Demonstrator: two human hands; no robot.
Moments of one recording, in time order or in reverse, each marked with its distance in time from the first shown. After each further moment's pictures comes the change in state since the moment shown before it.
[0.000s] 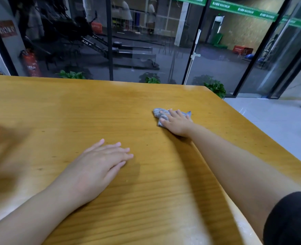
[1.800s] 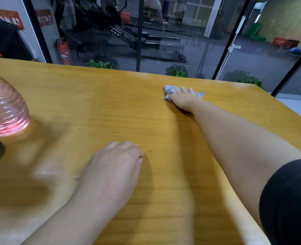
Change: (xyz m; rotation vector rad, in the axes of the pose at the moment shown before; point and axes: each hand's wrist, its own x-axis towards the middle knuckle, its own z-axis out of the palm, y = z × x) left_hand -0.002 -0.036 -0.011 0.078 0.064 -0.414; right_hand 0.128 -0.107 -0.014 0.042 0.039 0.042
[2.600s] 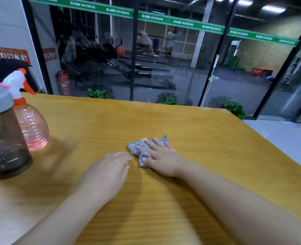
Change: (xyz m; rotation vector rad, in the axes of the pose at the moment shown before) left_hand -0.011 -0.002 -0.010 0.020 0.077 0.081; right_hand -0.205 -0.014 0.015 -0.001 -0.086 -0.515
